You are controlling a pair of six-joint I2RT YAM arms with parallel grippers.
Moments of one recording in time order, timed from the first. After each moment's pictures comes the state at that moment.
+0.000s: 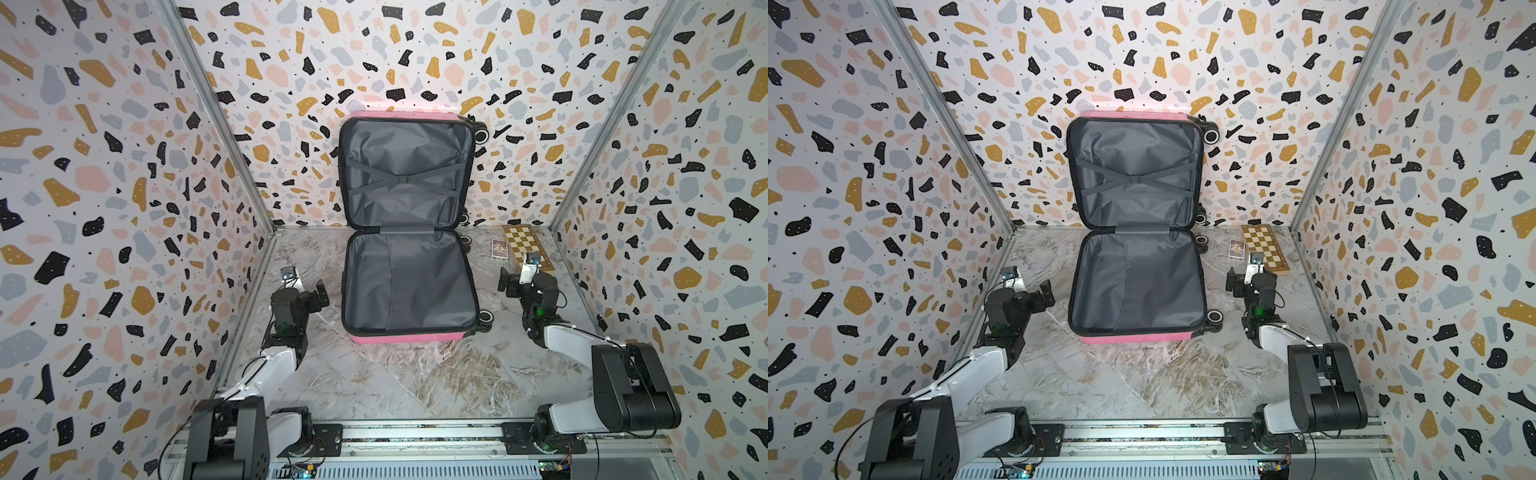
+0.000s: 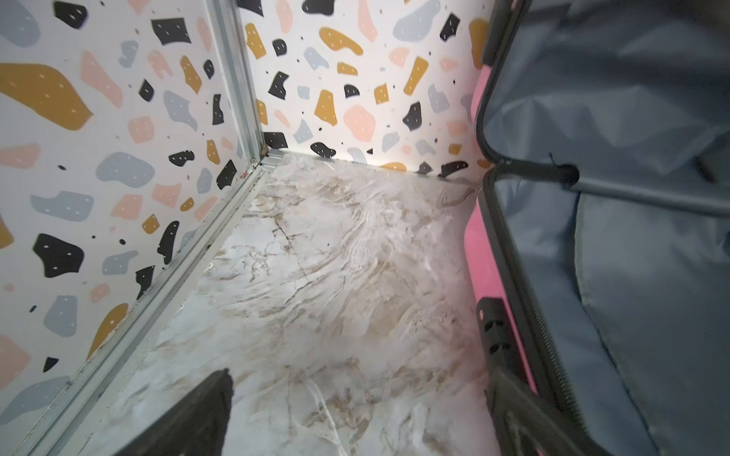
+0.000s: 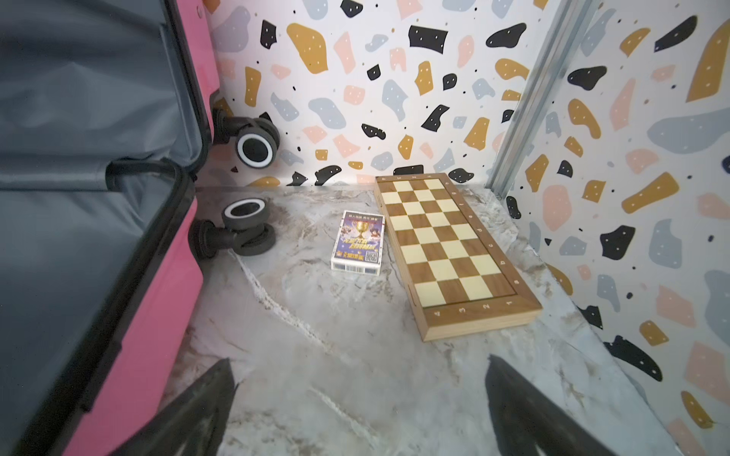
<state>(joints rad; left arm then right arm) 0.04 1.12 0.47 0.33 -0.07 -0.16 0.09 1.41 0.61 0.54 0.12 0.01</state>
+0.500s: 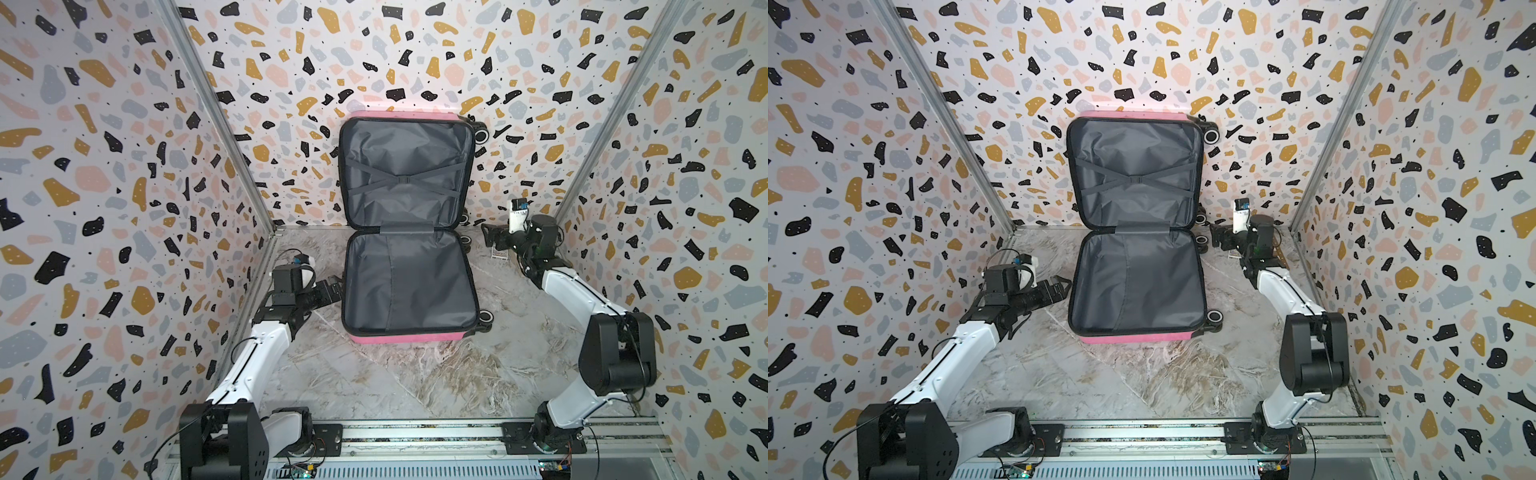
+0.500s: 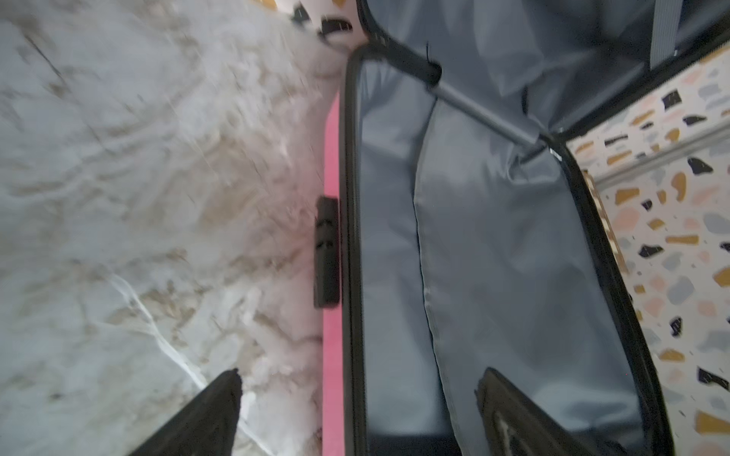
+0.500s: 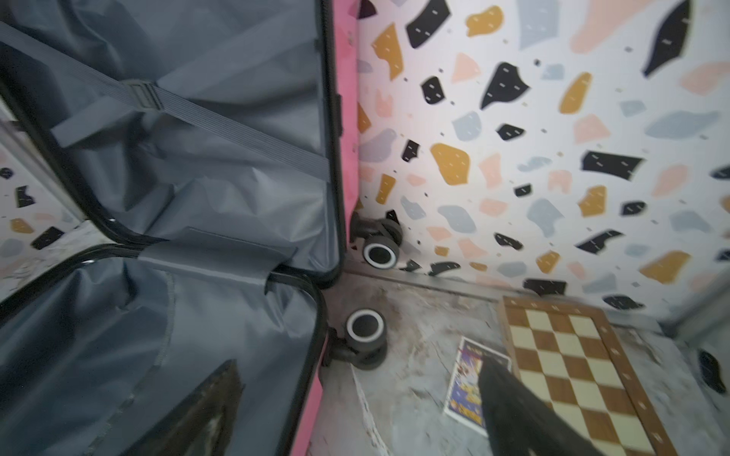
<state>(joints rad) 0.01 1.19 0.79 -0.33 0.39 -0.35 0.11 1.69 1.29 0.17 -0.30 -0.01</state>
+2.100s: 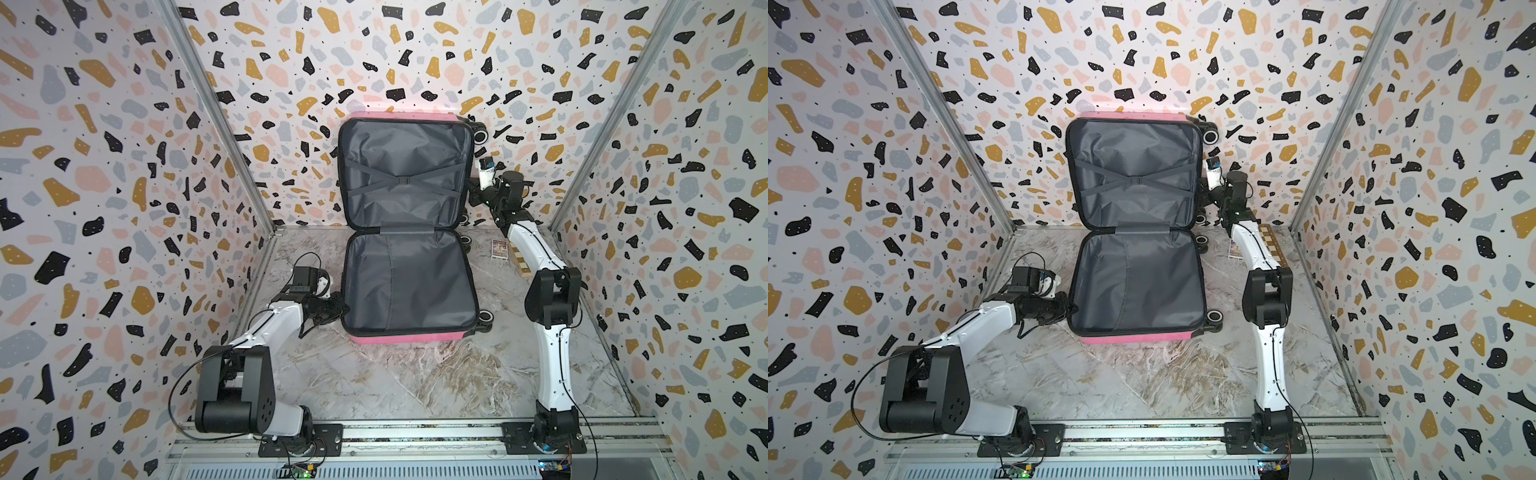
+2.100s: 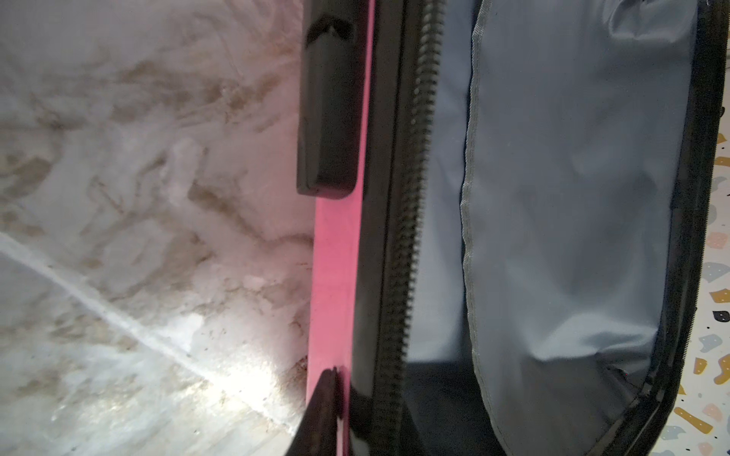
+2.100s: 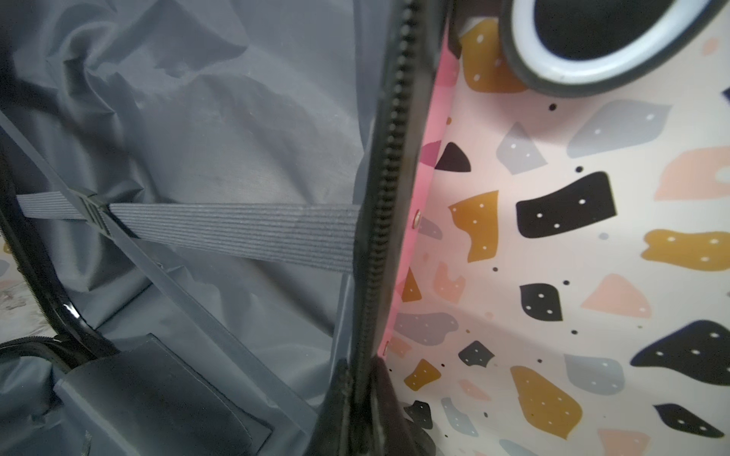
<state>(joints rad) -0.03 1.44 0.84 -0.46 0.48 -0.39 0.16 2.35 2.24 0.02 -0.40 -0.13</state>
